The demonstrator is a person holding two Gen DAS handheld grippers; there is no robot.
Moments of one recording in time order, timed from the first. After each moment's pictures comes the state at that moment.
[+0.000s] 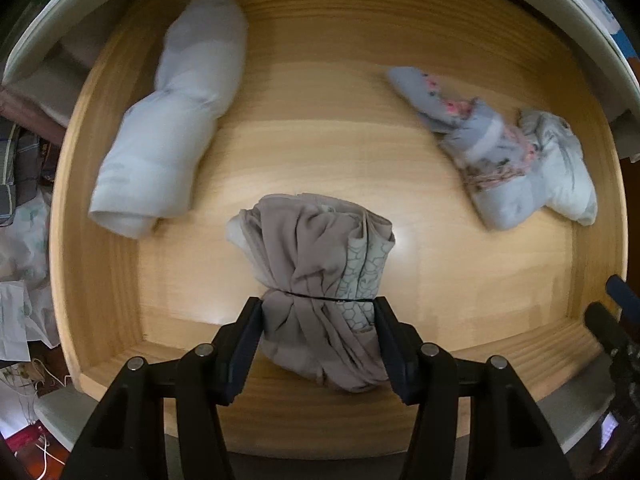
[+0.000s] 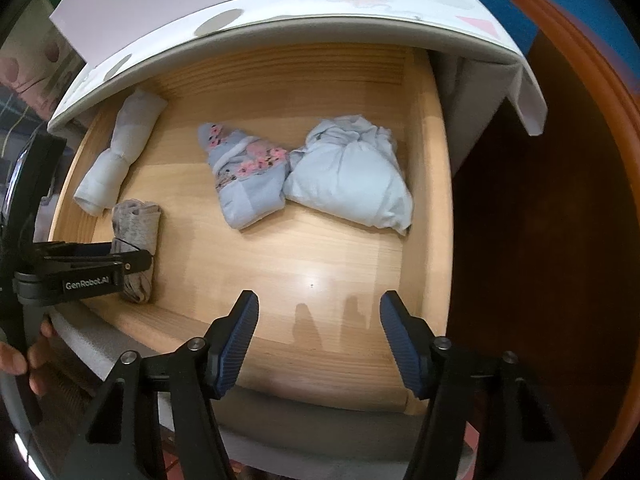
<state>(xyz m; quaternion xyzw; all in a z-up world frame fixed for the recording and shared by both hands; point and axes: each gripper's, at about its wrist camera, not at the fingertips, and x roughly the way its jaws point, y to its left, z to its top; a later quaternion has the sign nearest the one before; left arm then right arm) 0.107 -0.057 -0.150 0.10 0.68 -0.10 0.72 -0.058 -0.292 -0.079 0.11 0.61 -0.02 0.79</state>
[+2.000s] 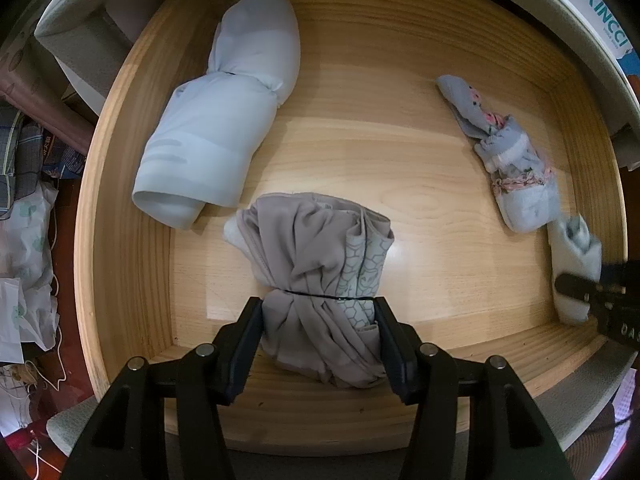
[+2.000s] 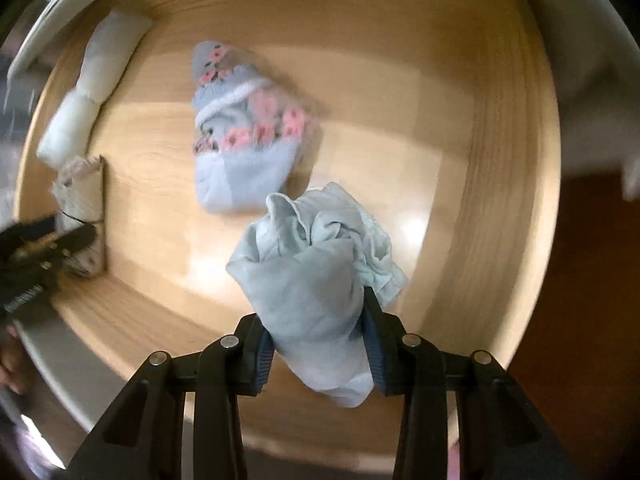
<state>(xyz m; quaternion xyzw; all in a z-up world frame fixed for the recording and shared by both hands) 0.107 -0.041 -0.149 0.08 0.67 -0.11 0.73 0.037 -0.267 -0.141 0.11 0.73 0.00 0.67</state>
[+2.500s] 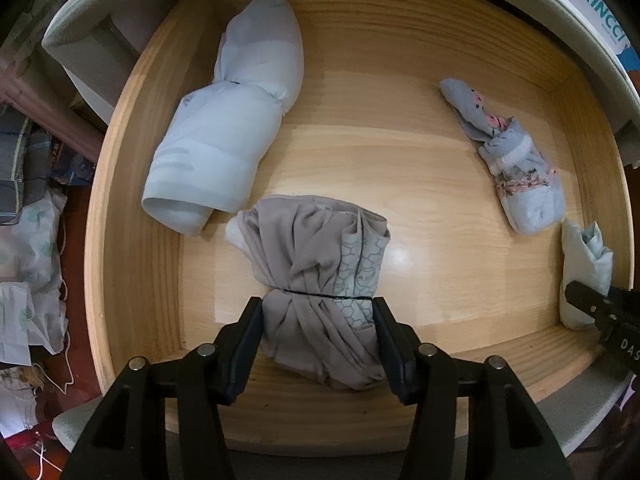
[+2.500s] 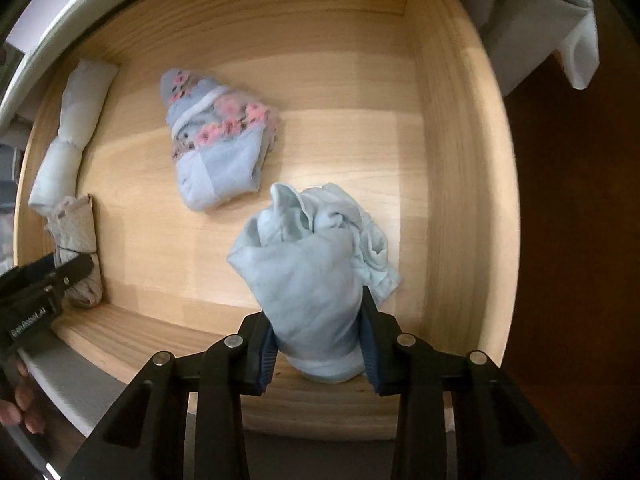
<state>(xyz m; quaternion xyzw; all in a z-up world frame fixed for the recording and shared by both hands) 0.102 -0.044 -0.144 0.10 0.66 -0.10 0.74 0.003 -0.266 -0.135 0.14 0.69 -0.07 0.71</state>
